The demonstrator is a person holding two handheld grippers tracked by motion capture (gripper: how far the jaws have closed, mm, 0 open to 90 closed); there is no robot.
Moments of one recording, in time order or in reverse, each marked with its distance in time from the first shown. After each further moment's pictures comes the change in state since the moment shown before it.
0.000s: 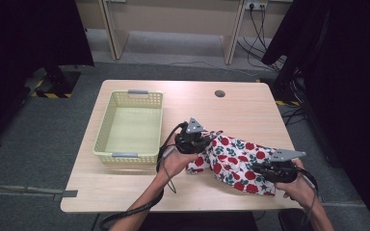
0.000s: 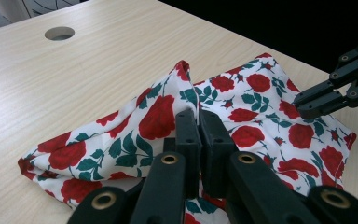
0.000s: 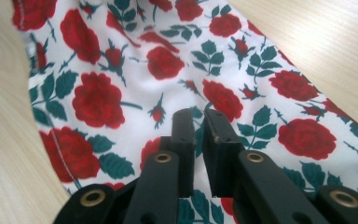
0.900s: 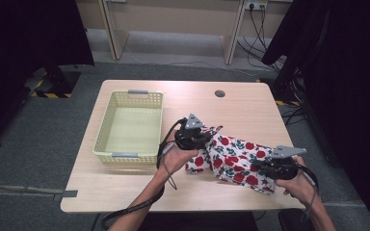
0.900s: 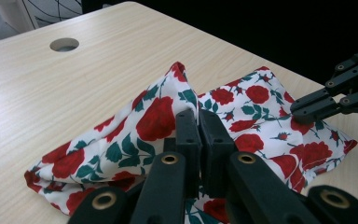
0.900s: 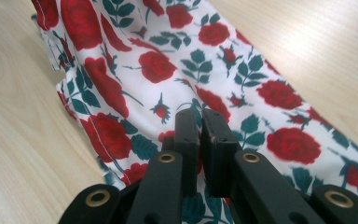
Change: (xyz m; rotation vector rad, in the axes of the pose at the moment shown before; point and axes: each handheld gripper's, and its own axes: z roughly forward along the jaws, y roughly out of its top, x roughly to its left) left arm 0.004 0.010 -0.003 -0.032 -0.001 -0.016; right arm -0.003 0.009 -0.002 0.003 -0.028 0.000
